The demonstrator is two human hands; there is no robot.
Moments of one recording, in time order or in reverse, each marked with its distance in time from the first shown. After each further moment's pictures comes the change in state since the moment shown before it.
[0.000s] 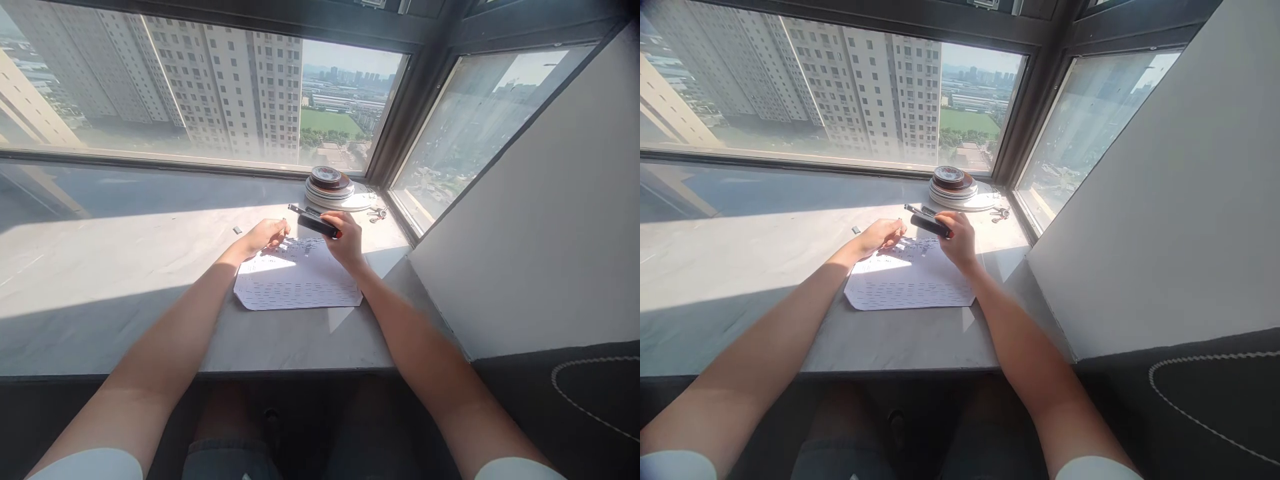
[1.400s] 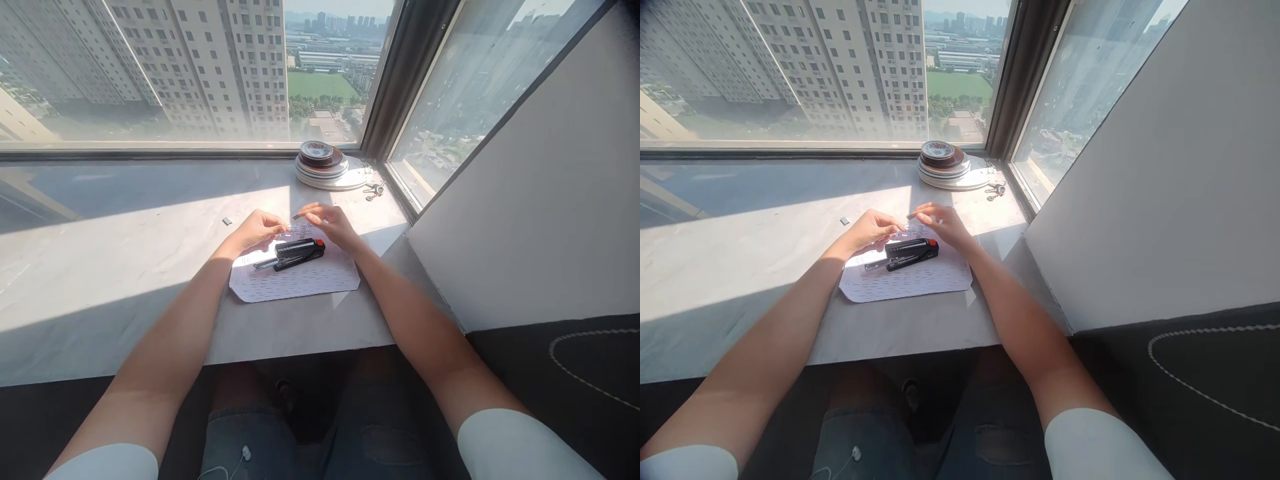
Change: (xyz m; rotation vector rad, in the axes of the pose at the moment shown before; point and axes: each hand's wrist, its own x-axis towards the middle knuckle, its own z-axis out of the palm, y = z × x) left_hand -0.009 0.003 0.009 0.161 -0.067 0.046; right_hand 0.007 0.006 -0.005 0.365 -0.373 0.206
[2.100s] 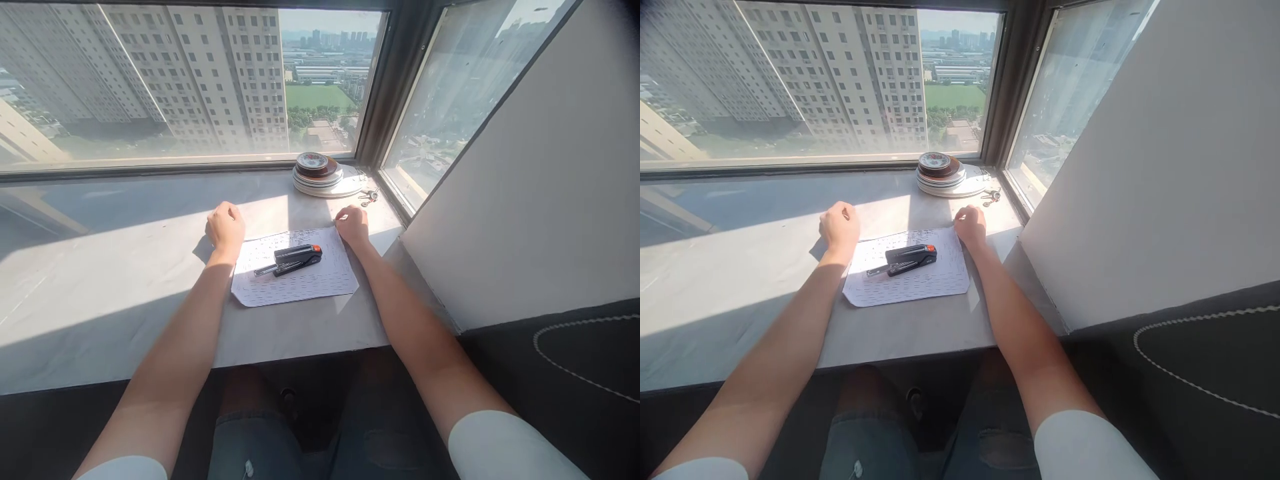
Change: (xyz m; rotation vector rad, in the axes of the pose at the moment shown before) left_hand -0.003 -0.002 -0.029 0.784 1.060 -0.069; right_hand -0.005 0.059 -0.034 -0.545 0.445 0.384
